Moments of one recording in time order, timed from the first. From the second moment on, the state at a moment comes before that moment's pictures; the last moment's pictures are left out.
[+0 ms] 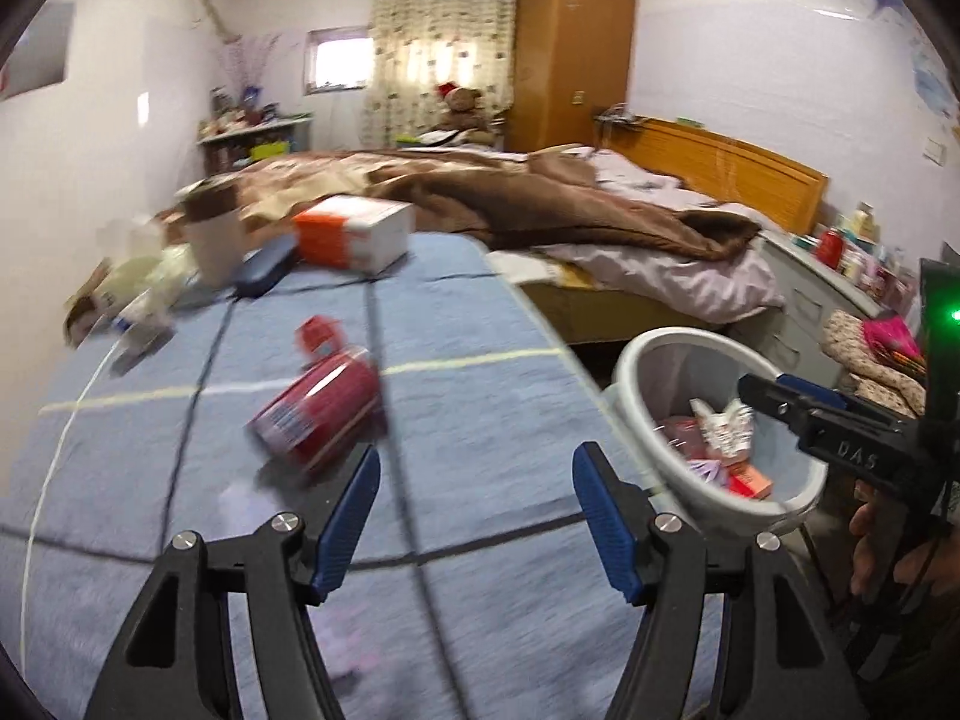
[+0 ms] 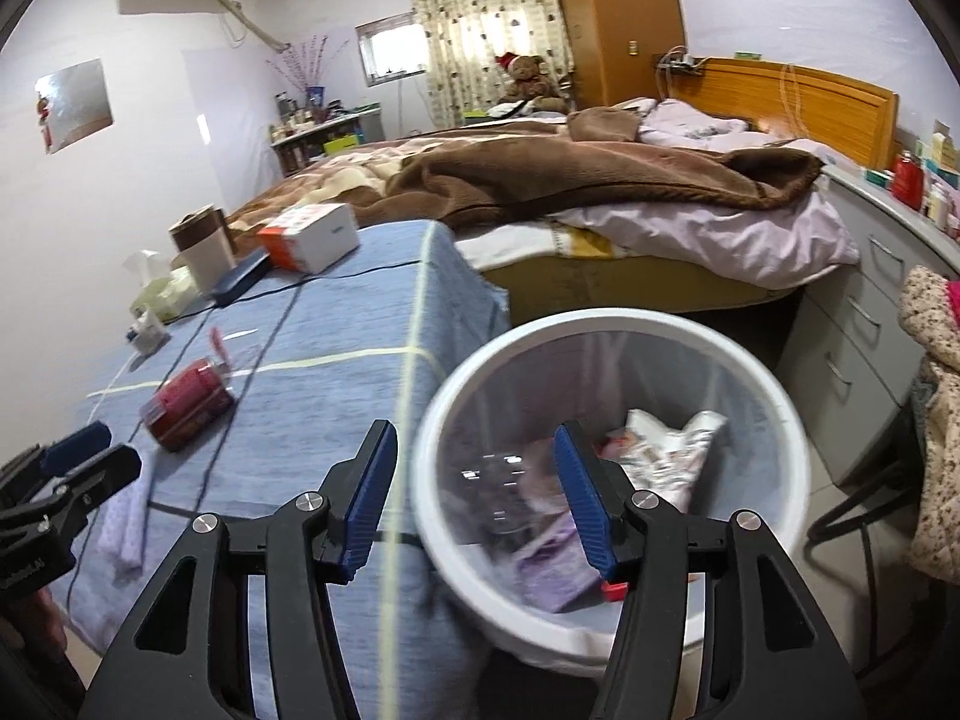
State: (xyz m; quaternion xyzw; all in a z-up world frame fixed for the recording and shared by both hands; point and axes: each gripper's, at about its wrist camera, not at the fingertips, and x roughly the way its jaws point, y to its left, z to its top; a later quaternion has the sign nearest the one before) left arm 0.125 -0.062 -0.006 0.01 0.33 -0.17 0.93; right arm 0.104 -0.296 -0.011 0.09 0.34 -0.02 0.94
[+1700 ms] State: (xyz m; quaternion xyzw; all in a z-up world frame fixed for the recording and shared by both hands) left arm 0.172 0.125 -0.075 -0.07 0.41 -0.03 0.91; right arm 0.220 -0.115 -0.042 0.15 0.46 0.12 0.87
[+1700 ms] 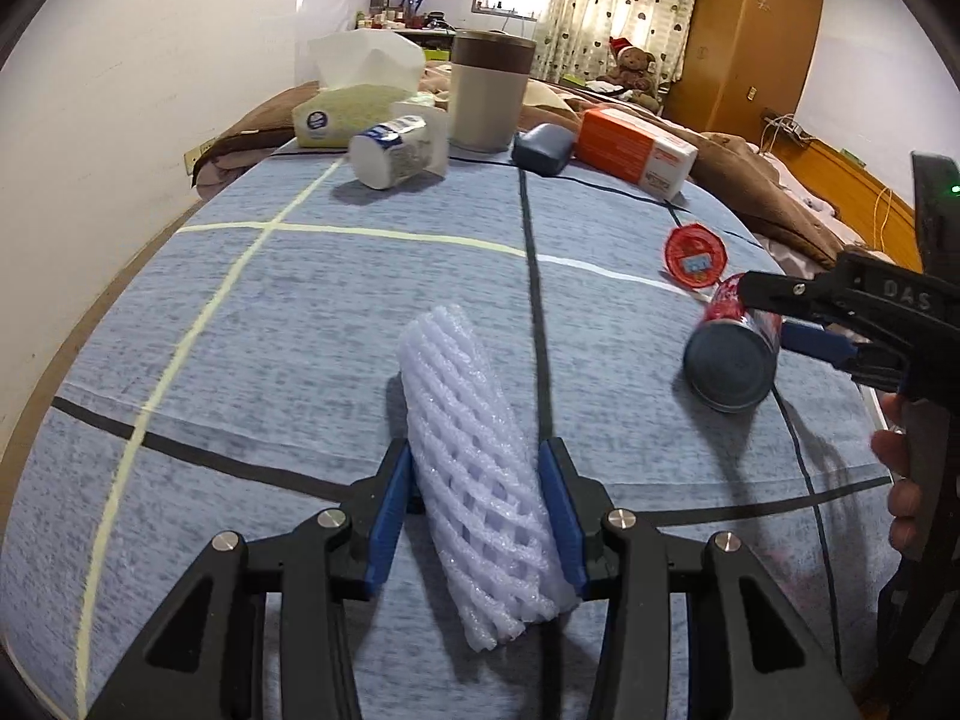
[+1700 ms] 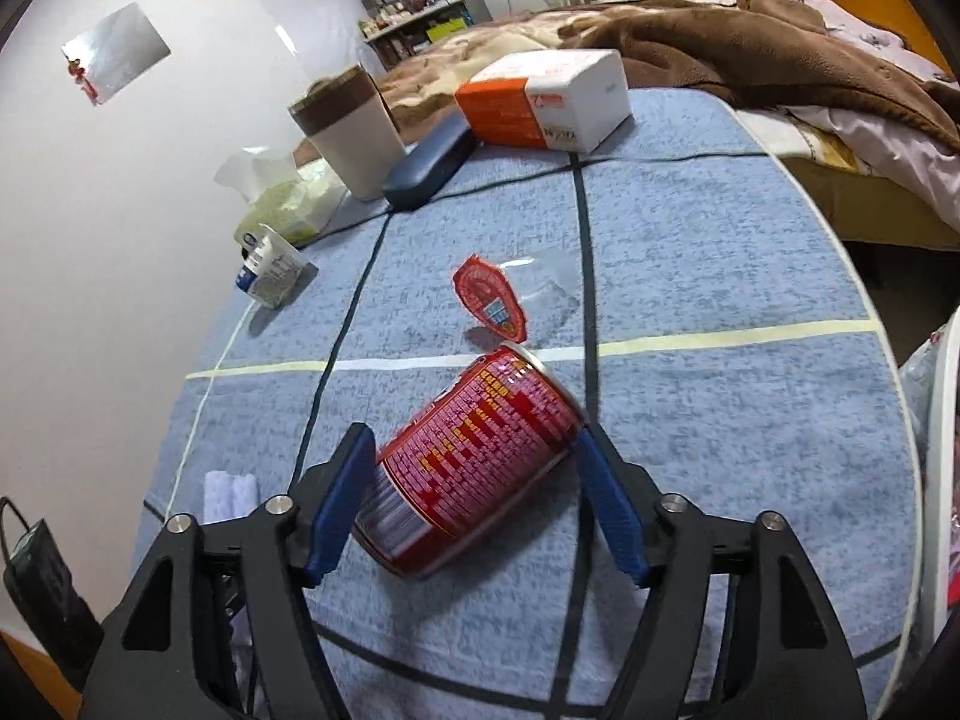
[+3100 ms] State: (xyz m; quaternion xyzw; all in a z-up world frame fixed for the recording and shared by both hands) left arm 0.164 0.129 -0.063 -0.08 0.40 -0.03 0.91; right arm 0.175 -0.078 -0.050 0.00 0.44 0.12 0.89
